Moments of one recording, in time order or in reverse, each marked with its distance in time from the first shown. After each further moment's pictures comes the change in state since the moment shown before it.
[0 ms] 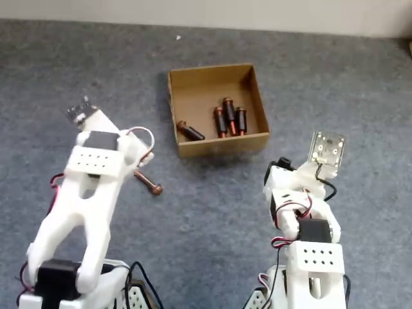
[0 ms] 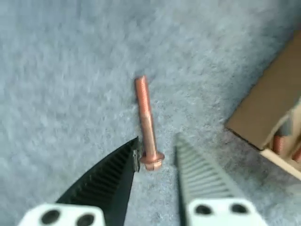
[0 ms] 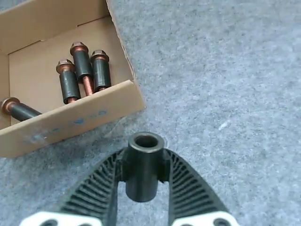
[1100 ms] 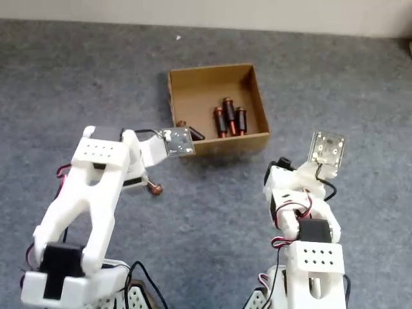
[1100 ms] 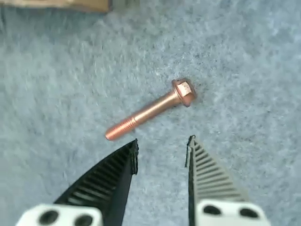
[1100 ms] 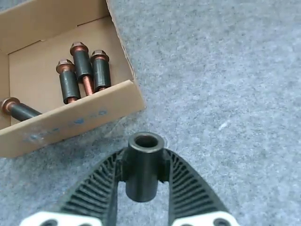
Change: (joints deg) left arm 1.3 9.8 -3.4 4.7 -117.9; right arm 0.0 0.0 0.0 0.0 0.0
